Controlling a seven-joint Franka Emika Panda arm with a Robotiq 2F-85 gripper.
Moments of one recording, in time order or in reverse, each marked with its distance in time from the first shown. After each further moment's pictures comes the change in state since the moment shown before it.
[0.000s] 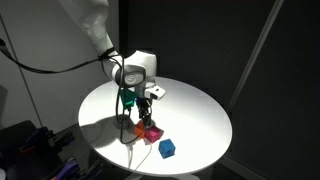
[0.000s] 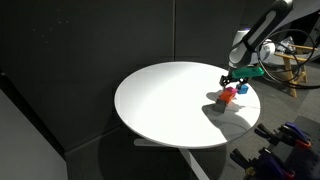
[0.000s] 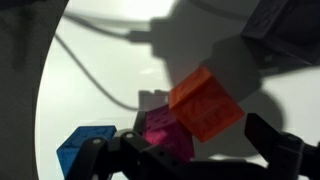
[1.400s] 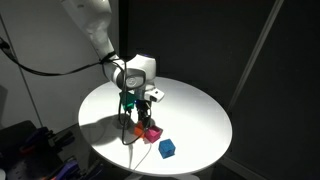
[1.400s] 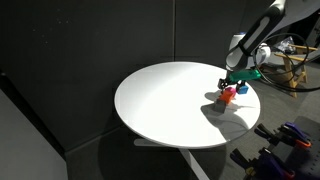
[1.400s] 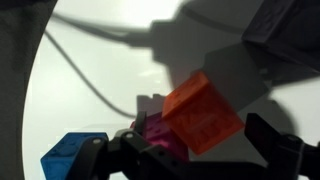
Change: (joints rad) arm 0.012 0.052 0.004 0.029 0.000 0.000 0.003
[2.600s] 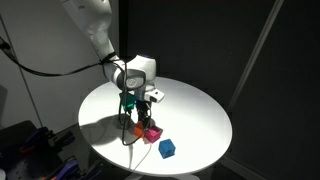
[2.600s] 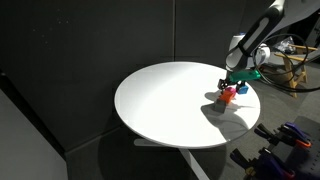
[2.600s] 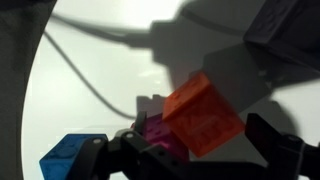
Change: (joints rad) arm 0.000 0.008 0.000 0.003 0.000 0.000 0.000
